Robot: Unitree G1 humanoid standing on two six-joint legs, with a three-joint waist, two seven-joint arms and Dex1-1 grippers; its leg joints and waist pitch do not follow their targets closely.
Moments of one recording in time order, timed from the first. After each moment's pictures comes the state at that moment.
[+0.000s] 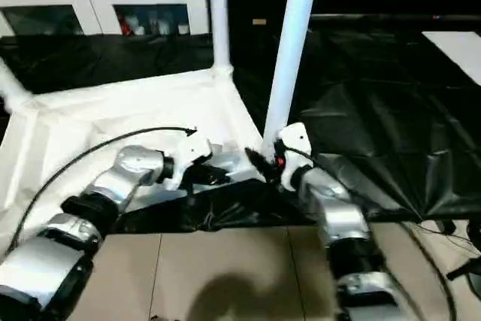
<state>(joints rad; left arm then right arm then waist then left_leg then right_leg) -0.78 0.20 -0.25 0.98 0.07 -0.10 -1.16 -0.43 -0.26 0.05 0.52 0.12 0.09 0.76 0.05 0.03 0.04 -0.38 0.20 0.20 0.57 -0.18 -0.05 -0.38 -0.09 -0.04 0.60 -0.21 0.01</state>
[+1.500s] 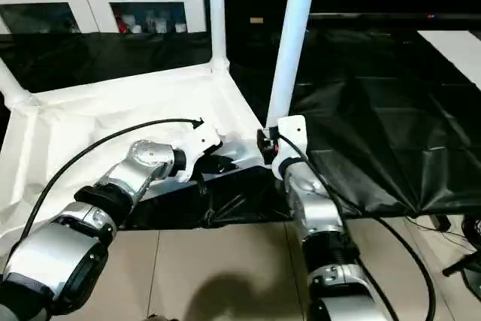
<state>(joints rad) -0.87 0.10 -0.22 1.13 0.13 -0.10 -0.90 -0.51 -0.03 -0.05 0.63 0.04 0.08 0.17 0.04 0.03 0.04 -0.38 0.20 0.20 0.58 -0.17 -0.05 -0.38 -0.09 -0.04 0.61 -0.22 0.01</state>
